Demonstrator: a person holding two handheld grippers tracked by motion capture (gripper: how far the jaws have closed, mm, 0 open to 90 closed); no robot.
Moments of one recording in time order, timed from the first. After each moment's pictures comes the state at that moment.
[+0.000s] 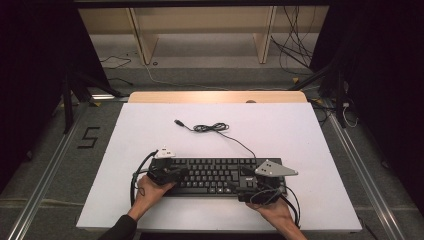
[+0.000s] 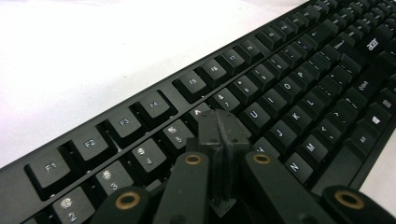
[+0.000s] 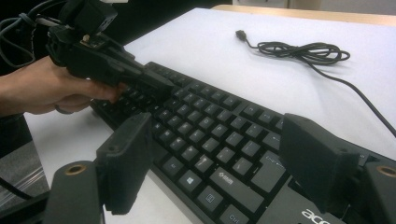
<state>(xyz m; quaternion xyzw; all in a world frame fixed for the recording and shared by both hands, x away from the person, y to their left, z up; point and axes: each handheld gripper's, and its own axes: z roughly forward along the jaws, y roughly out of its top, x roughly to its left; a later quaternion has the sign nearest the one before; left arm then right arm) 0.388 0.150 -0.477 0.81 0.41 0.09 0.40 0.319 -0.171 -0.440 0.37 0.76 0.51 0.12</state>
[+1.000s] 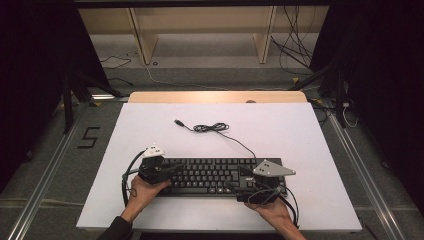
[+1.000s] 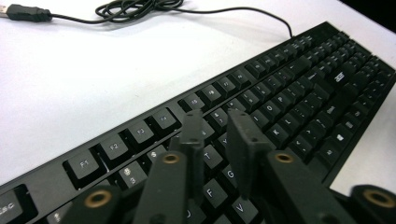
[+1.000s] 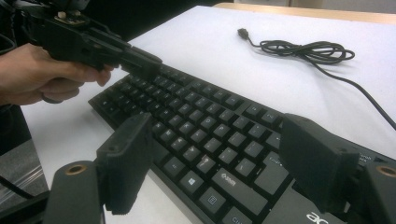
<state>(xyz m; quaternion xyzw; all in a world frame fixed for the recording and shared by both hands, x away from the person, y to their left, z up) 0.378 0.172 -0.460 0.78 0.42 0.09 0.46 0.320 -0.167 -0.442 0.37 0.77 0.51 0.12</state>
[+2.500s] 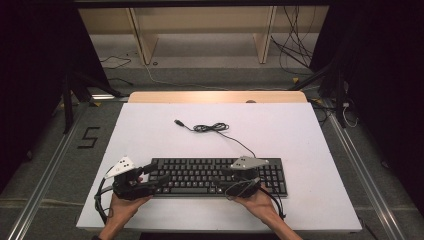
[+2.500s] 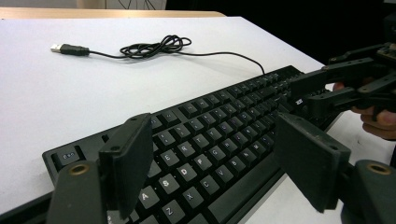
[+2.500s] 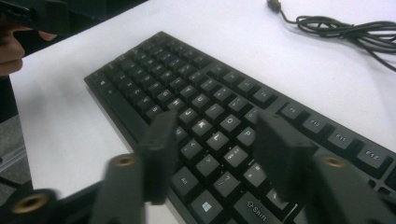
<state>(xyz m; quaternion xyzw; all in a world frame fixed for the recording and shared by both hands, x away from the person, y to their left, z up) 0.327 0.219 -0.451 0.72 0.41 0.12 0.55 0.347 -0.125 -0.456 0.34 0.81 0.46 0.09</state>
